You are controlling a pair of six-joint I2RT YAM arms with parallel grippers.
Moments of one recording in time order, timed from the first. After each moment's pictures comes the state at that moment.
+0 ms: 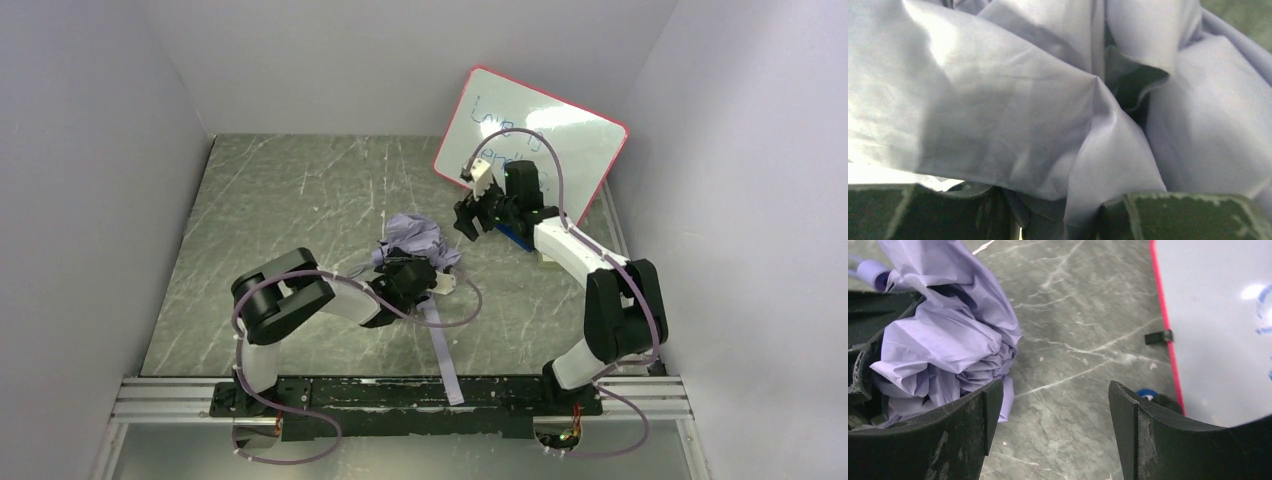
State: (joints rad) left arm -1.02 1.92 0.84 0.42 -0.68 0.84; right arm 0.28 1.54 1.00 -0.06 -0.43 -0.37
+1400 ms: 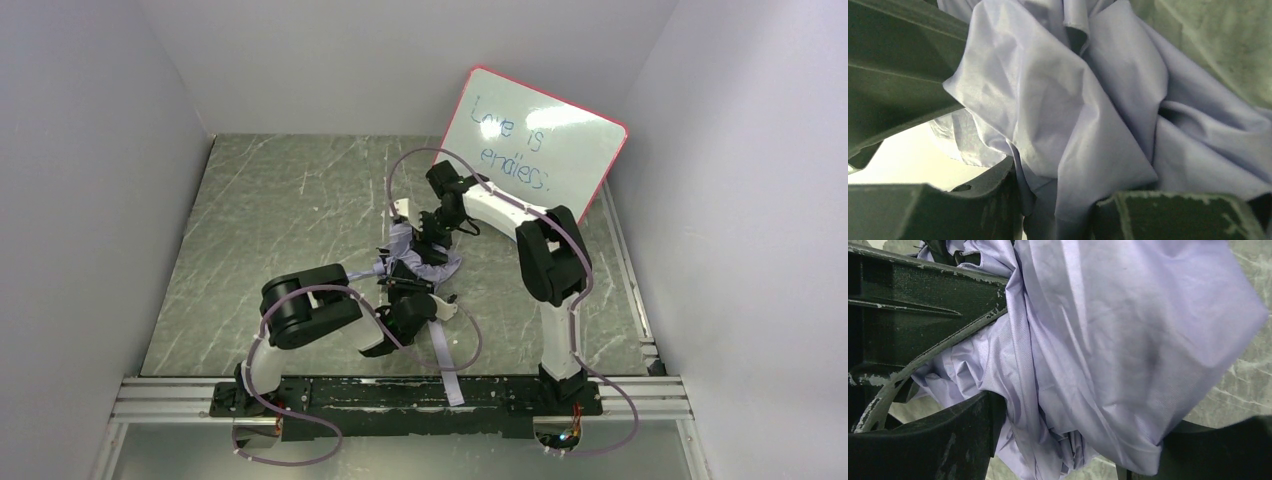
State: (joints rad) left arm -1.18 2.05 0.69 0.87 -0.91 1.10; right arm 0.53 2.07 1.55 -0.80 -0.59 -0.97
